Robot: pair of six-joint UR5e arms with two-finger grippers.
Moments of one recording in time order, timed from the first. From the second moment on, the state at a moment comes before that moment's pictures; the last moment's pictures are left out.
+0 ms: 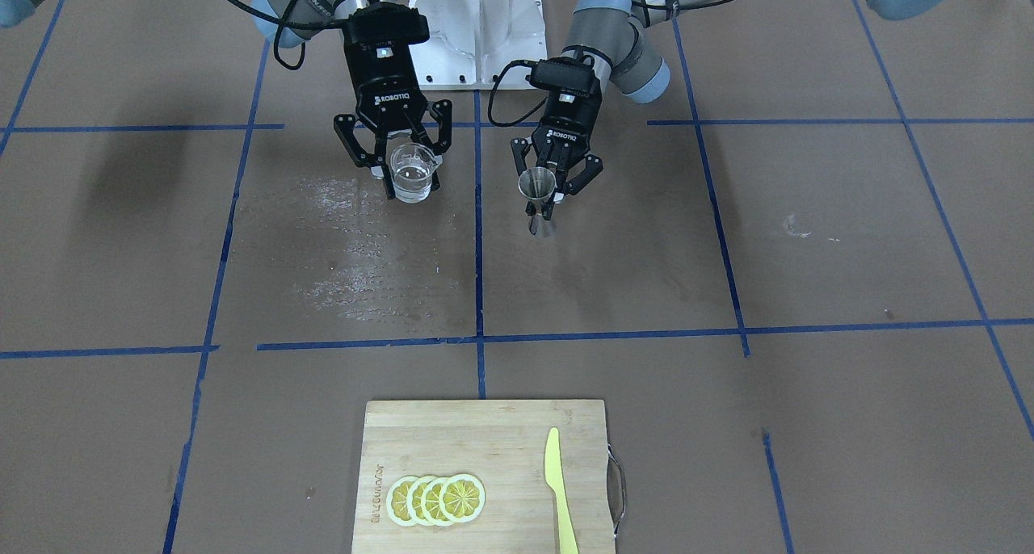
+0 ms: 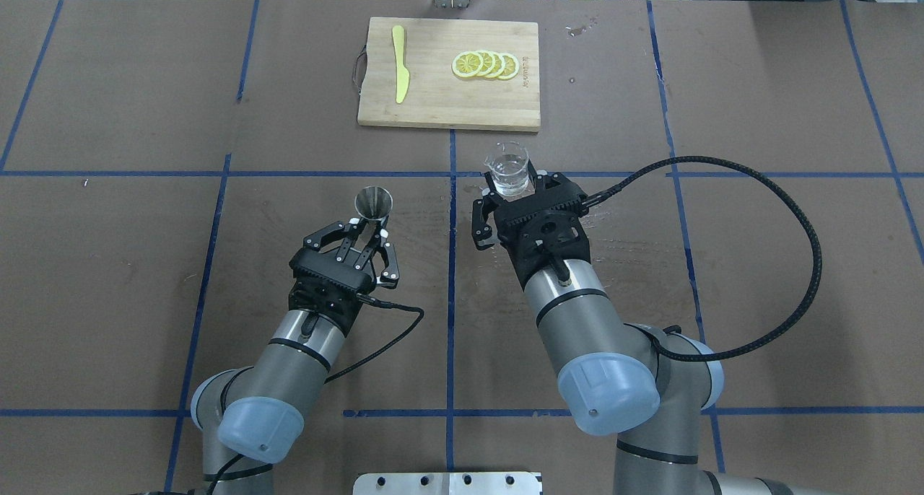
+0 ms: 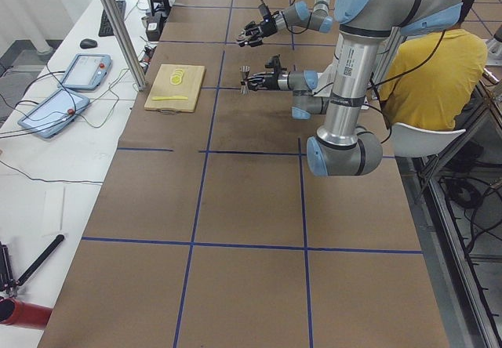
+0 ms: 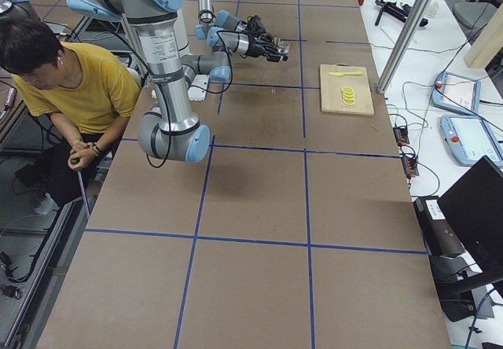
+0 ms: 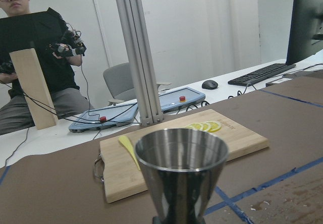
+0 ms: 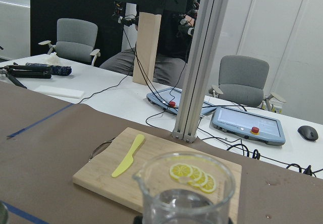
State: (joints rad) left arm -0.20 -2.07 -1.52 -2.73 -0.70 -0.55; right arm 0.25 -1.13 1.89 -0.96 0.69 0.72
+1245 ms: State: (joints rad) left arm -0.22 -2.22 -1.39 -2.74 -0.80 -0.68; right arm 0.29 -1.01 1.99 -1.37 0.77 0.53
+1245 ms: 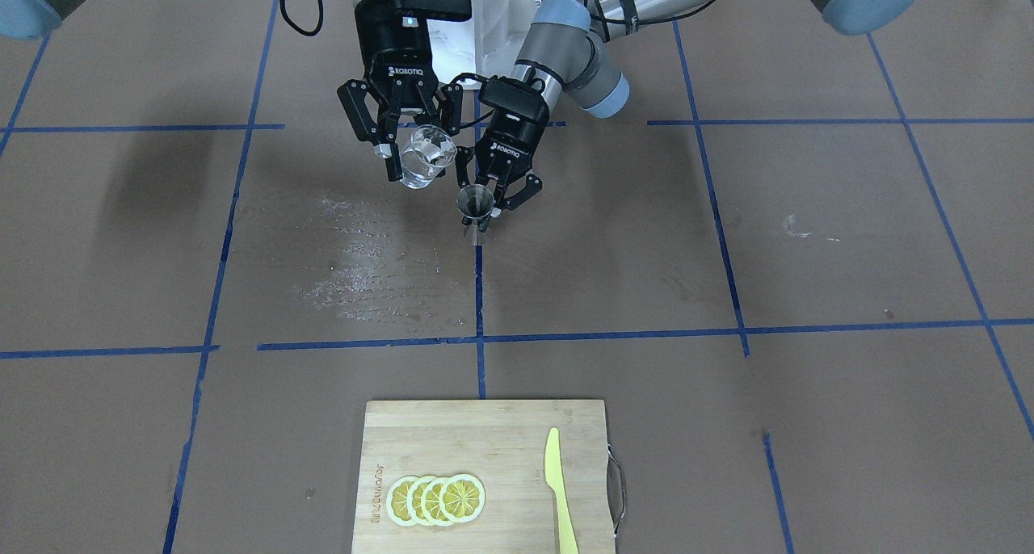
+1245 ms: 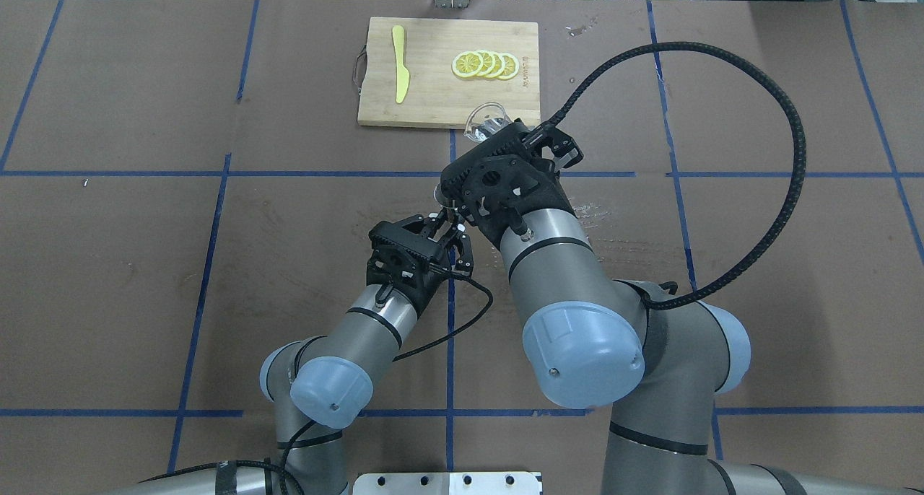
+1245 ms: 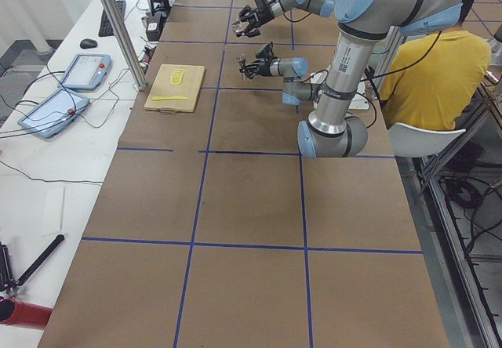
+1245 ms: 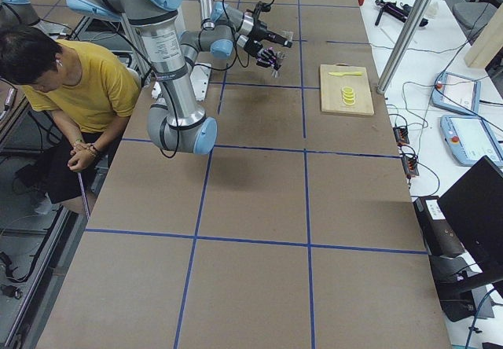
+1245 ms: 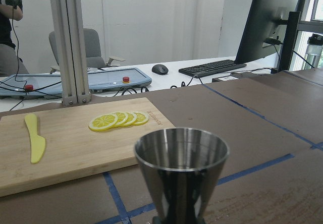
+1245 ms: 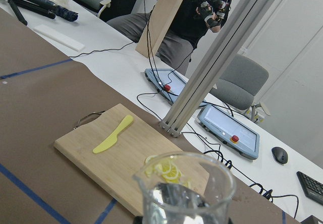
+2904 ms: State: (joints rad) left arm -0.22 -2.25 -1.38 -2.74 -0.80 -0.68; right arm 0.28 -0.94 1.98 -1.60 0.79 0.30
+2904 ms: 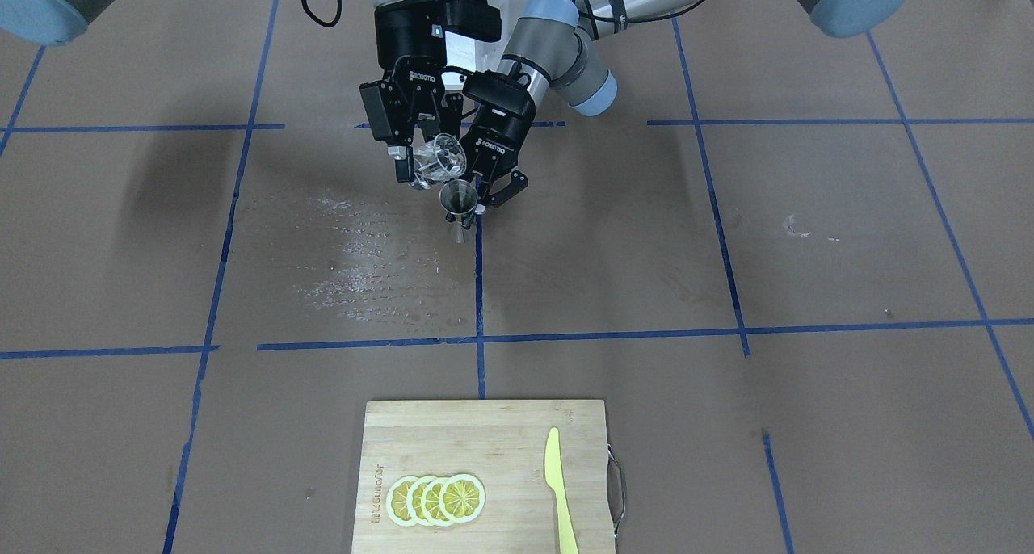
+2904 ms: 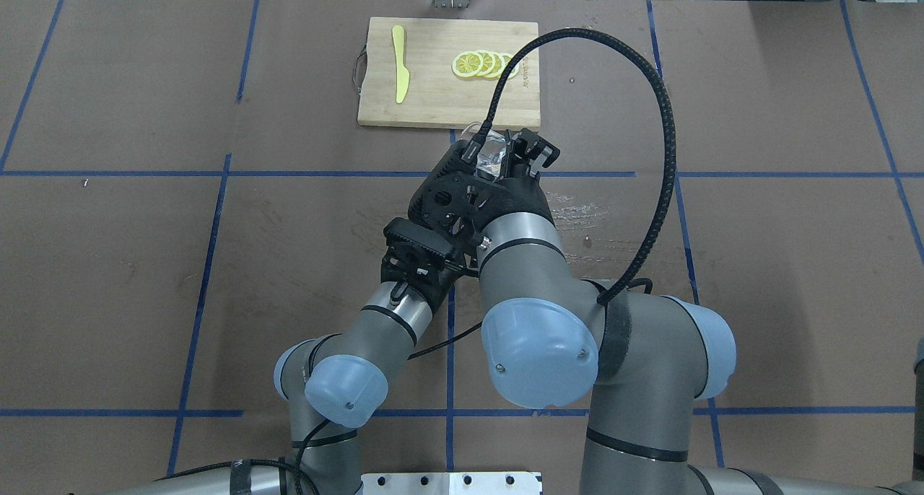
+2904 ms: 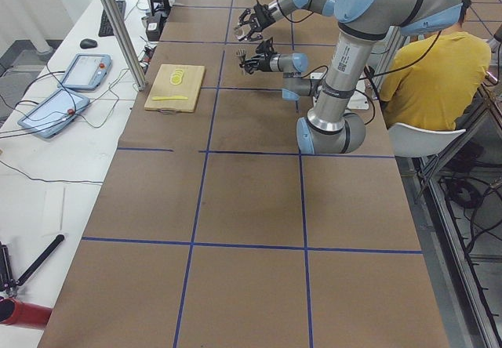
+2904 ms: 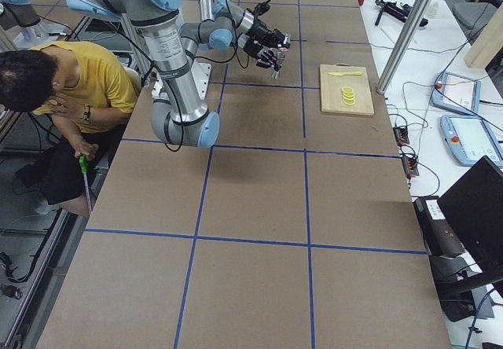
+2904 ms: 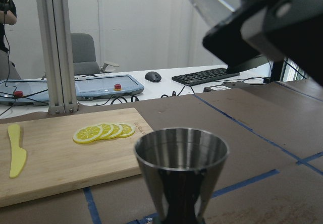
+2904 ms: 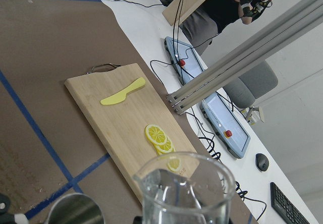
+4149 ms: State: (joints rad) left arm -0.22 -2.25 -1.38 -2.74 -0.80 -0.68; right arm 0.29 -0.93 1.98 -1.70 0.78 0.06
